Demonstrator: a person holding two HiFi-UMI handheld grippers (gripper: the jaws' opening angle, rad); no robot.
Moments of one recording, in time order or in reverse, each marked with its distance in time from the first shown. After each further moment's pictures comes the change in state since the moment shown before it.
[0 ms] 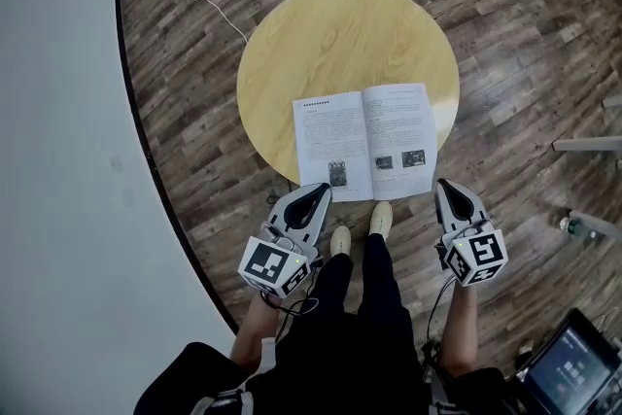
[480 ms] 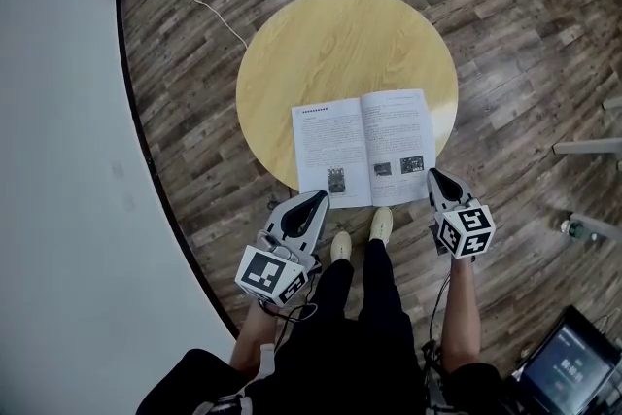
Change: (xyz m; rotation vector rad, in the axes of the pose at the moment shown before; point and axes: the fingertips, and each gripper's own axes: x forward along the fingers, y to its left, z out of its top) left arm -0.003 -0.002 0.006 0.011 -0.012 0.004; right arm 0.052 -0.035 -0.048 0.045 0.114 -0.015
